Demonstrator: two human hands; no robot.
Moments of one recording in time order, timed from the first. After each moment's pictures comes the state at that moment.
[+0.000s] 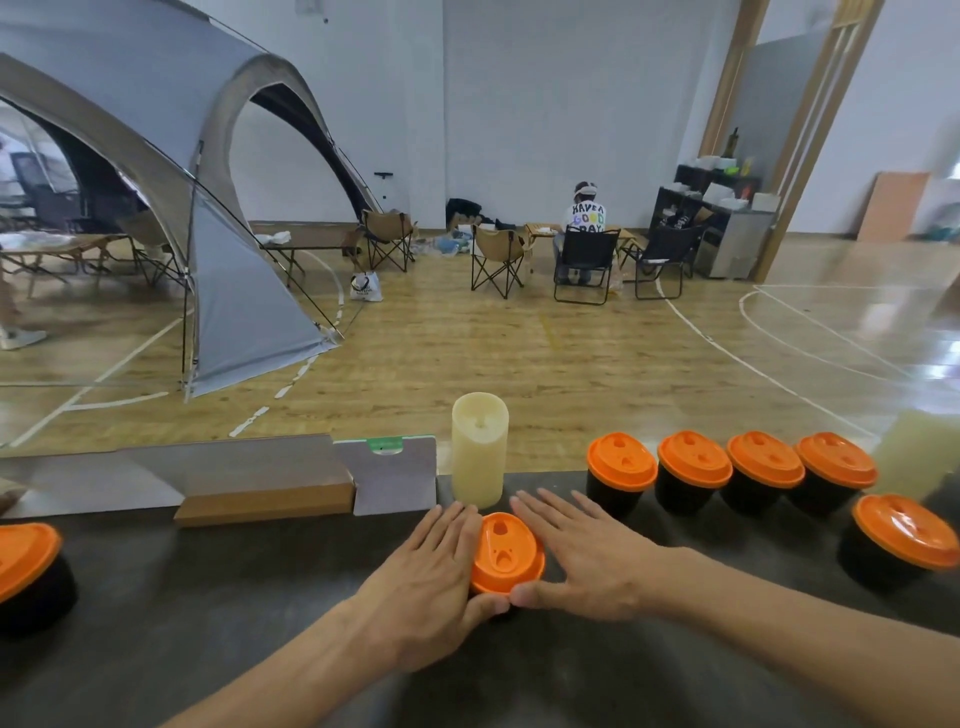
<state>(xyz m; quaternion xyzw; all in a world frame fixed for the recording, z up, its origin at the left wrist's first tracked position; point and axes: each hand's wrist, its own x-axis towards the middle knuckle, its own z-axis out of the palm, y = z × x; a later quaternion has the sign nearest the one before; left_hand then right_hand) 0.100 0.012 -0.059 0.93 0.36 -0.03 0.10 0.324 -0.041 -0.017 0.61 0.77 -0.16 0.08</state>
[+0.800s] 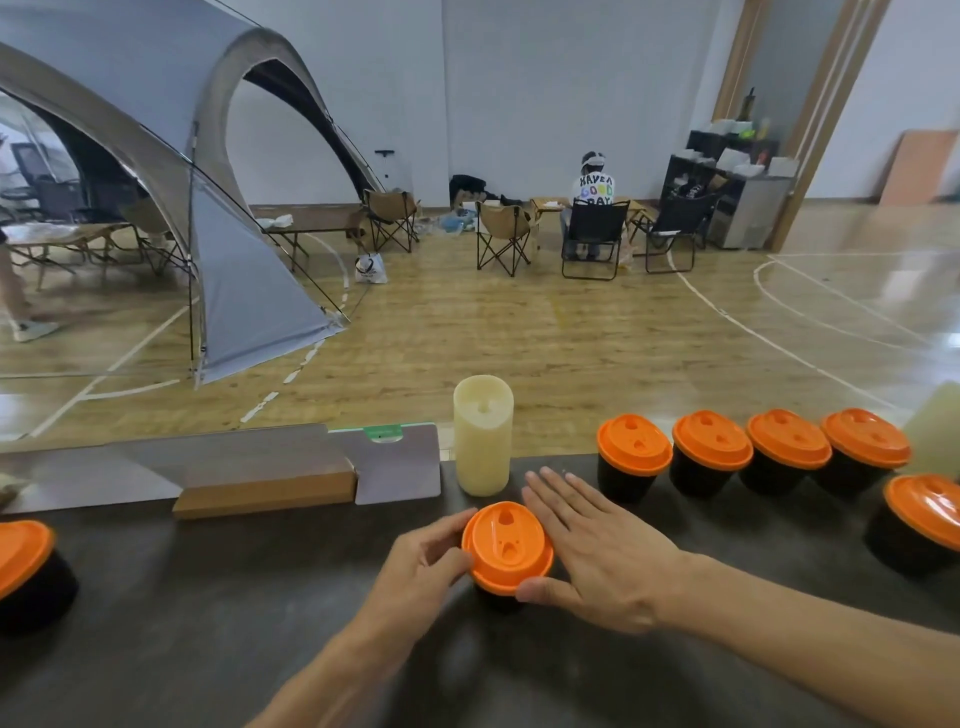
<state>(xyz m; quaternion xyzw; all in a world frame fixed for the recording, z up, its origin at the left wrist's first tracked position) 0.102 -0.002 -0.063 0.60 0.43 0.31 0.60 0.325 -0.046 -0.024 0.58 0.80 -0.07 0.11</state>
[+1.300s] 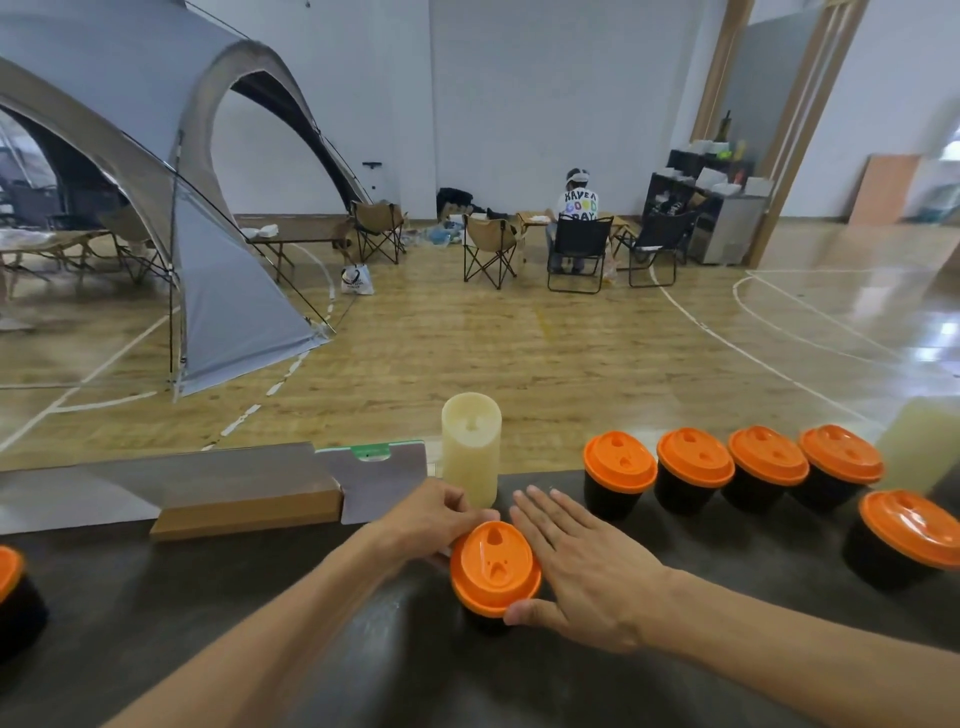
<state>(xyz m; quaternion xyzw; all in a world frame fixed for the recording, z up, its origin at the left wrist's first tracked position) 0.132 0.069 -0.028 0.72 0.48 0.12 0.49 0.320 -0.046 -0.017 0.58 0.80 -0.04 0.14</state>
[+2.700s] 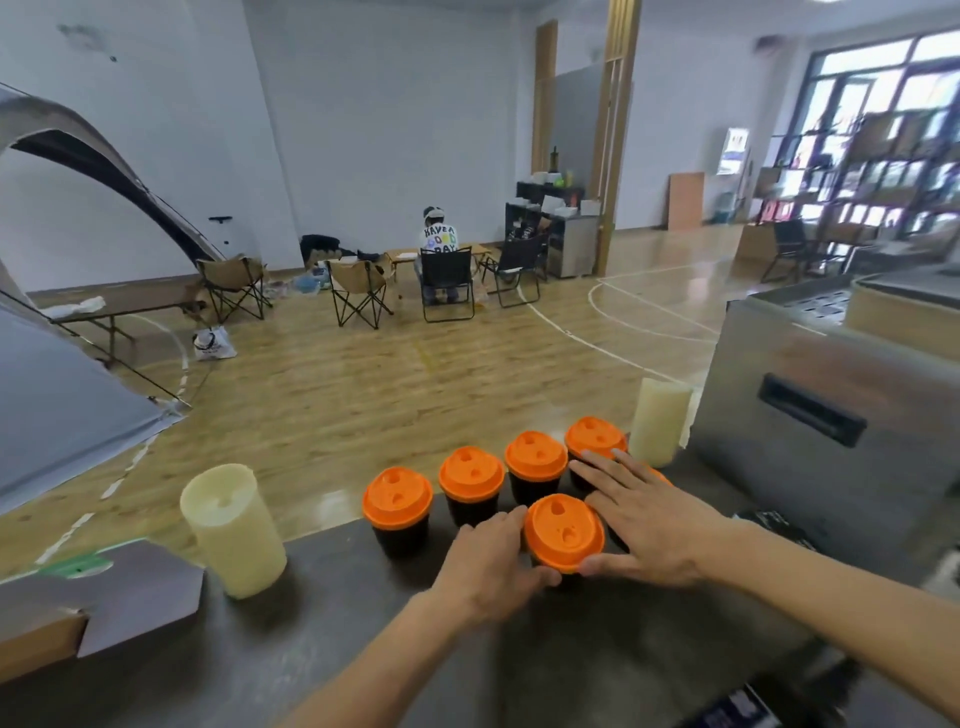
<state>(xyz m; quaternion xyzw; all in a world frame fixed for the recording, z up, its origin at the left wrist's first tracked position) 0.402 -0.053 -0.028 0.93 0.28 0.09 0.23 0.595 -0.165 0.005 0.71 0.70 0.03 0.10</state>
